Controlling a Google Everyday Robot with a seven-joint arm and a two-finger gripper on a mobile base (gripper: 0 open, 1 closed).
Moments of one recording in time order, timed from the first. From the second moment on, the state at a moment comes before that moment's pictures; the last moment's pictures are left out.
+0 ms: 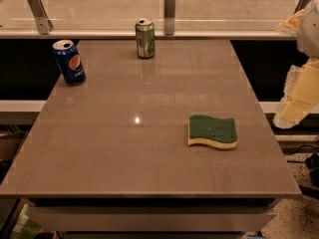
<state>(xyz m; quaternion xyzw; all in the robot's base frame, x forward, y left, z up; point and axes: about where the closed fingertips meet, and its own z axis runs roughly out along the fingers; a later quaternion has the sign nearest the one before) 0.438 -0.211 0.997 -0.60 0.77 -0.06 0.19</state>
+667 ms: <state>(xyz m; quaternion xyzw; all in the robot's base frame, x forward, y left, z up) 0.437 -0.209 1.001 -0.61 0.76 -0.04 0.21</state>
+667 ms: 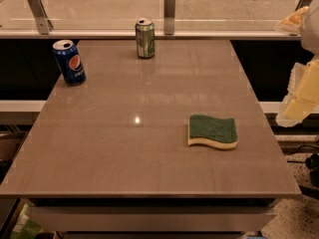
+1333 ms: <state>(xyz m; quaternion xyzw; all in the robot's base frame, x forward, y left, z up) 0.431 -0.214 0.988 -0.63 0.73 0.05 0.27</state>
